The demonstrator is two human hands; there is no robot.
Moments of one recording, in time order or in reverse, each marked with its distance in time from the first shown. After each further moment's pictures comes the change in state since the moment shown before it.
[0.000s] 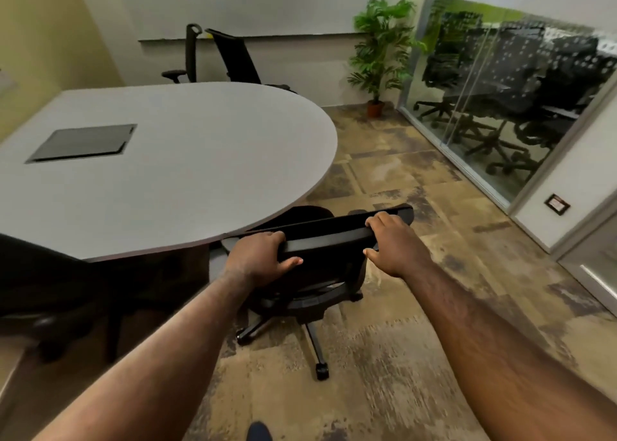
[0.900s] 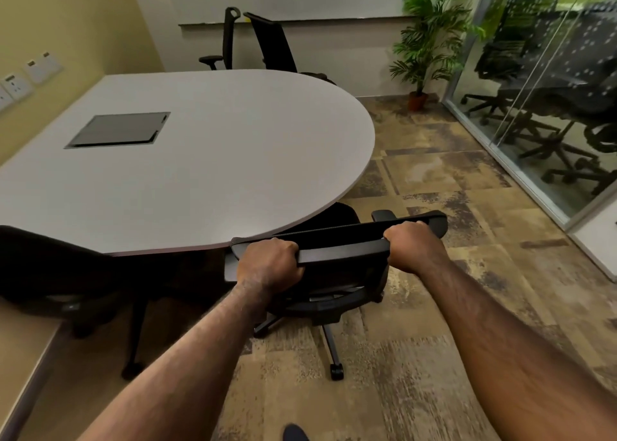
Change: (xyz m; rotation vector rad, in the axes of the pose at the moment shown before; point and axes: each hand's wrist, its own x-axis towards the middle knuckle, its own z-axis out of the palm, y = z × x) left_hand 0.046 -0.029 0.017 0.136 -0.019 -0.202; right_hand 0.111 0.002 0.024 -0.207 -0.254 -0.157
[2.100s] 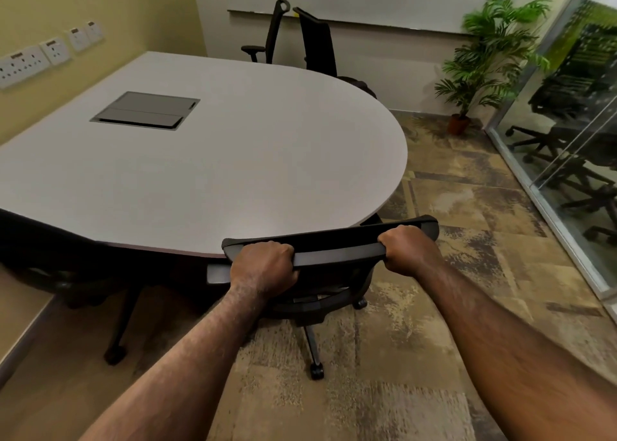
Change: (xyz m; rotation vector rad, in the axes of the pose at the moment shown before) left_hand 0.077 -0.024 0.008 0.038 0.016 -0.167; right_hand 0.142 0.031 -0.008 -0.059 0.005 -0.251
